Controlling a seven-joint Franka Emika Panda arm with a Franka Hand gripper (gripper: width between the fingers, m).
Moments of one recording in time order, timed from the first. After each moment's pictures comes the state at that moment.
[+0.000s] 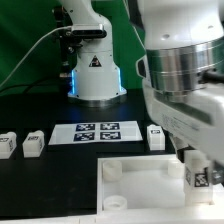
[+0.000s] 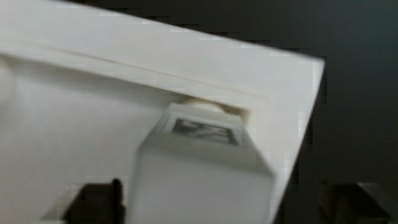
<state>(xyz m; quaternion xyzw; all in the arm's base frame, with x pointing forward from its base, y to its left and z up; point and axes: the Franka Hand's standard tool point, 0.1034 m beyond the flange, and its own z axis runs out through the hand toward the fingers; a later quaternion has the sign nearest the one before) 0.638 0.118 0.076 -0.83 0.55 0.02 0.07</state>
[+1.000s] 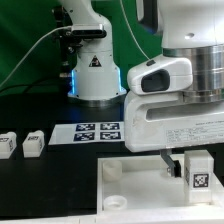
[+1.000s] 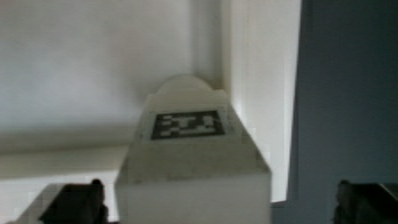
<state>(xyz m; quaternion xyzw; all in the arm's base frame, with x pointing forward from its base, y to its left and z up) 0.637 0.125 0.071 -1.00 0.04 -0.02 0.04</state>
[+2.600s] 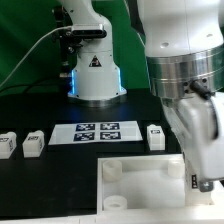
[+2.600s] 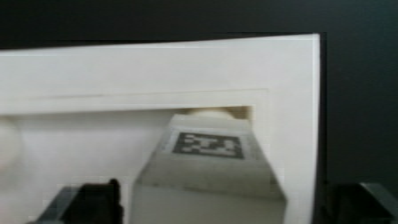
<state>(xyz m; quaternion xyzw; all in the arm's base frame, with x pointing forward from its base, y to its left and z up) 0.637 0.114 0.068 -0.75 0.66 0.03 0.07</state>
